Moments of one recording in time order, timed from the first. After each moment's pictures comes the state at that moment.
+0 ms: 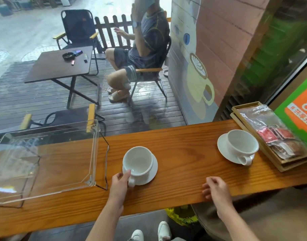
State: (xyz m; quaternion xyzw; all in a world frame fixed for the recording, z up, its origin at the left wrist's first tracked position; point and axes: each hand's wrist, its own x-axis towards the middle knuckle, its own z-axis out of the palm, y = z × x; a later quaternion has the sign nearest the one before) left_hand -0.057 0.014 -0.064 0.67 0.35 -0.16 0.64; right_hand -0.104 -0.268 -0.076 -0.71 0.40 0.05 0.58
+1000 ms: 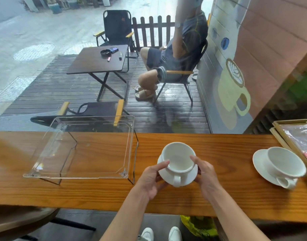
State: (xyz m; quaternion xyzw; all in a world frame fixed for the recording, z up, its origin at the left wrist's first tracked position) left_hand -0.043 0.009 -0.006 0.48 0.33 -0.25 0.77; right_hand -0.029 -0.159 -0.031 -0.62 0.26 0.15 0.73
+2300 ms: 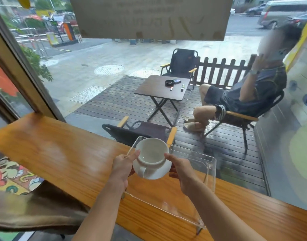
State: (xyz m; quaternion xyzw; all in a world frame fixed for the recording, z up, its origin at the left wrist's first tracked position) left_hand -0.036 0.284 0.086 0.60 0.40 0.10 0.69; right_hand 0.041 0.132 0.056 -0.67 0.04 0.30 0.68
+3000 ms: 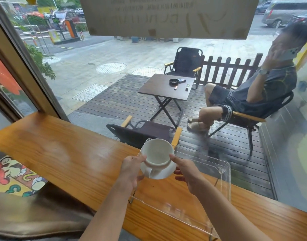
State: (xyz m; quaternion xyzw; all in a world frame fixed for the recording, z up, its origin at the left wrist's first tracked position) left_hand -0.020 0.310 0.073 0.58 0.43 0.05 0.69; right_hand 0.062 0.163 0.037 -0.71 0.03 0.32 0.62
